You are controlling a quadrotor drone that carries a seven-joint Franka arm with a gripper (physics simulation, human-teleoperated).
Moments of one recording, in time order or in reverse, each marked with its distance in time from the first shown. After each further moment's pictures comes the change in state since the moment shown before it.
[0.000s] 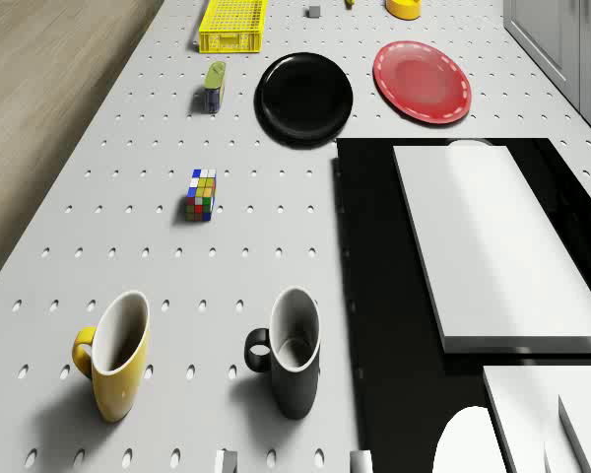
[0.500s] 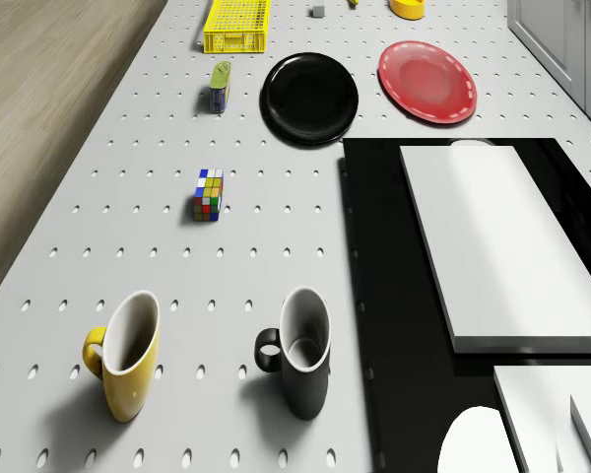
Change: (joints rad) arm -0.004 0.053 0.002 0.206 0.002 -0.145 -0.002
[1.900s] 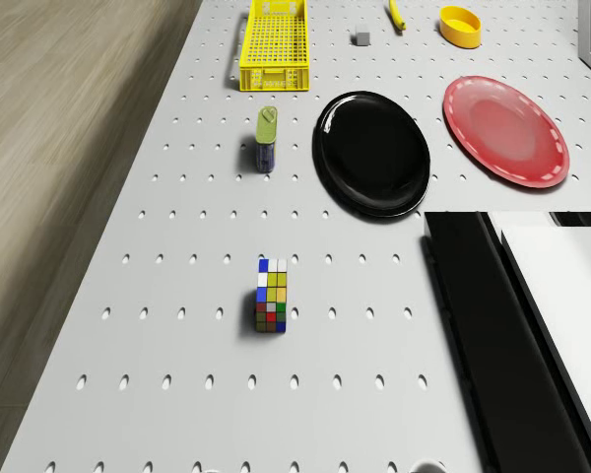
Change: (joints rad) arm -0.004 0.027 0.003 0.086 0.000 -0.038 -0.002
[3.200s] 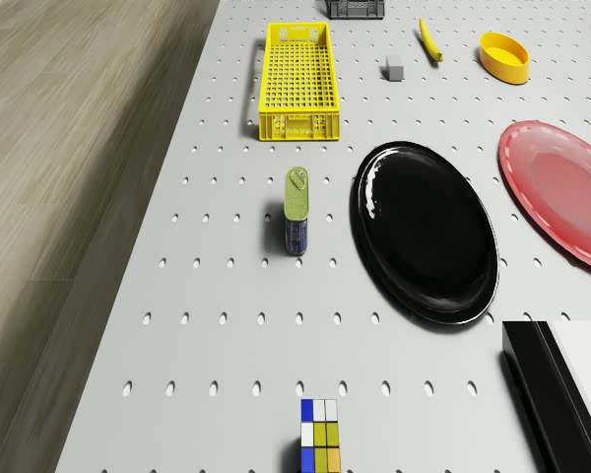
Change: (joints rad) arm -0.028 -0.015 0.089 -0.019 -0.125 0.021 0.016
